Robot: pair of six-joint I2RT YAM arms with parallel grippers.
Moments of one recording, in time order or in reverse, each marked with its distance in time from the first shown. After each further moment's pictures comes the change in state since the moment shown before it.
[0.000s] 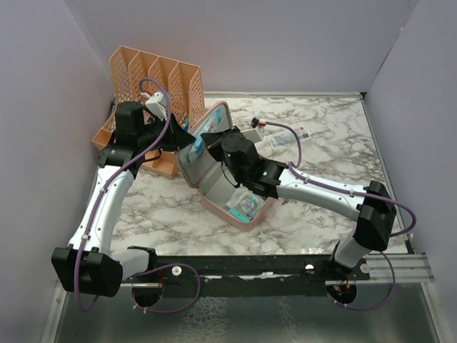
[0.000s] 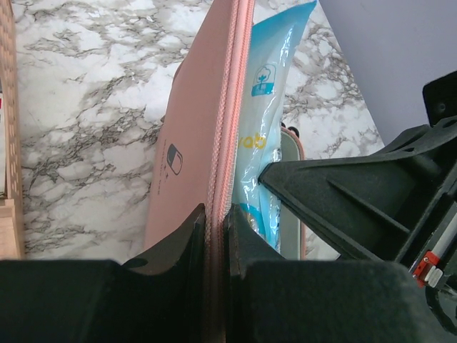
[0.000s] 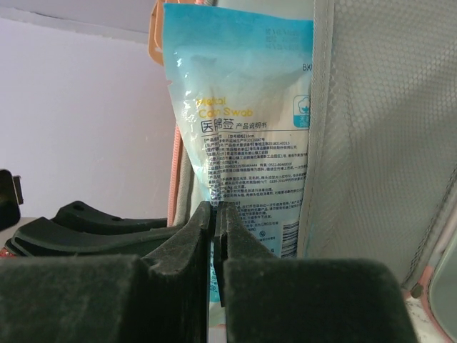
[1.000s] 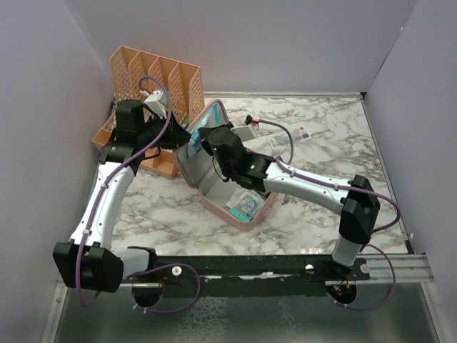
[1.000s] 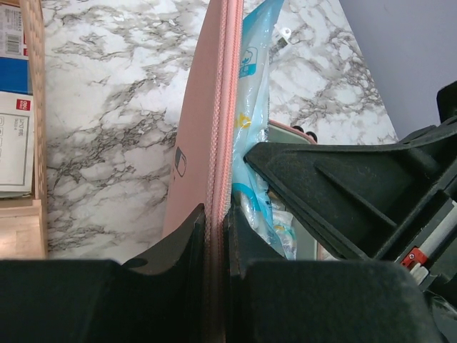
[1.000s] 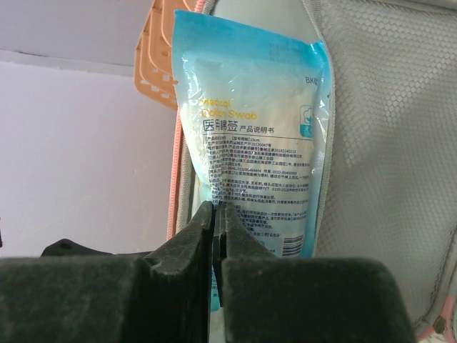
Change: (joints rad) left arm 0.009 0.030 0.017 -0.006 -0.034 0.029; right arm -0.003 0.127 0.159 -0.105 0.085 0.063
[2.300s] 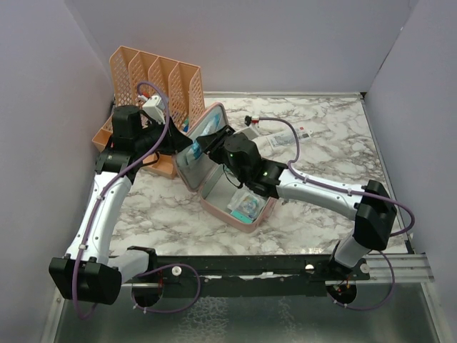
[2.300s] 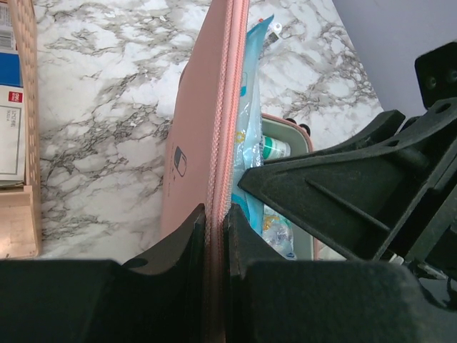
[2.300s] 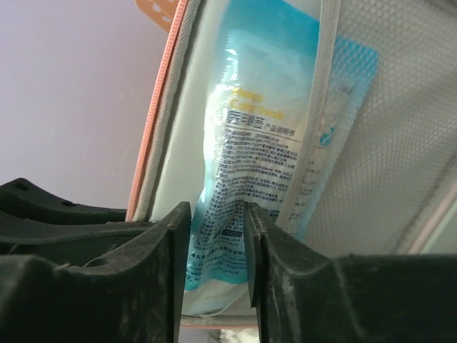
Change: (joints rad) left arm -0.009 -0.082 -0.031 -0.031 -0.005 0.005; right arm -0.023 -0.127 -0.220 0.187 -0.220 -0.215
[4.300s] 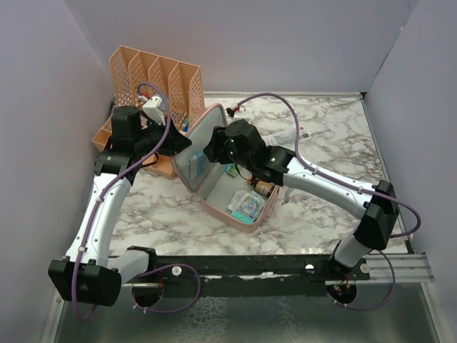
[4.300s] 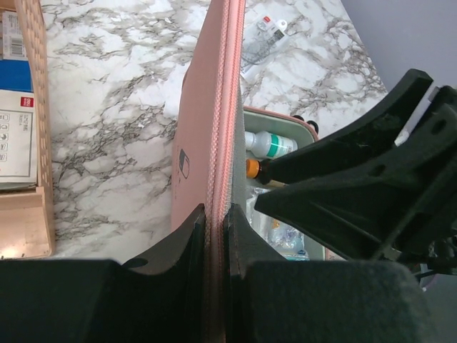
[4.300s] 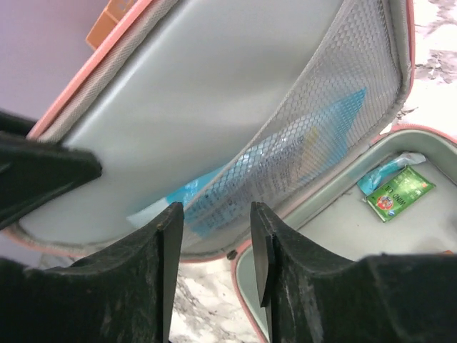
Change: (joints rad) left arm -0.001 -0.013 -0.002 -0.010 -0.010 0.050; right arm -0.057 -0.023 0.145 -0.377 -0.267 -0.532
